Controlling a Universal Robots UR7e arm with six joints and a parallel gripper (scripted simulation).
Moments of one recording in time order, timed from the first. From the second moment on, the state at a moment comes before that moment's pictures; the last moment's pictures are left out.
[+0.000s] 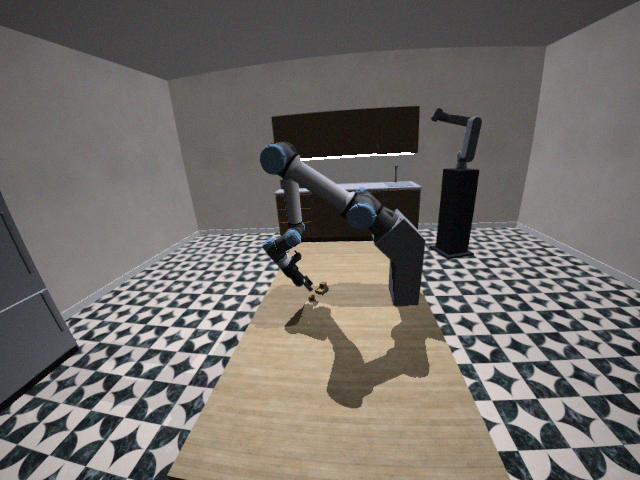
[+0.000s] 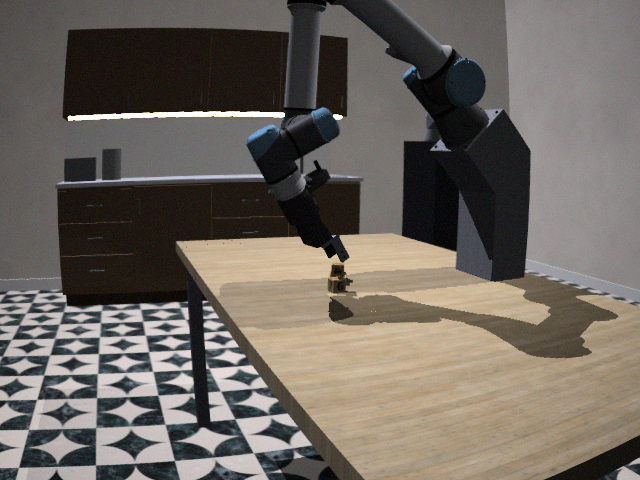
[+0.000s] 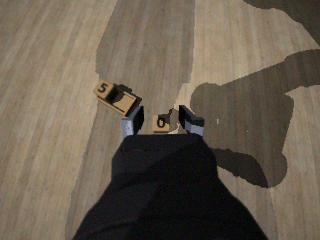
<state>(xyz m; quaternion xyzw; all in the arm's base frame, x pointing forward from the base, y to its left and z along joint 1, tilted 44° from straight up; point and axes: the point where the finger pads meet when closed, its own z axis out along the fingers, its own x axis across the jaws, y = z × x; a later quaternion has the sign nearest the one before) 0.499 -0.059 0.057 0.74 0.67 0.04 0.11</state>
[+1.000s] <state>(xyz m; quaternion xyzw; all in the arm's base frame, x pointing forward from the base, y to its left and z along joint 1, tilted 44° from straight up) 0.498 -0.059 0.053 0.72 0.66 0.10 0.18</state>
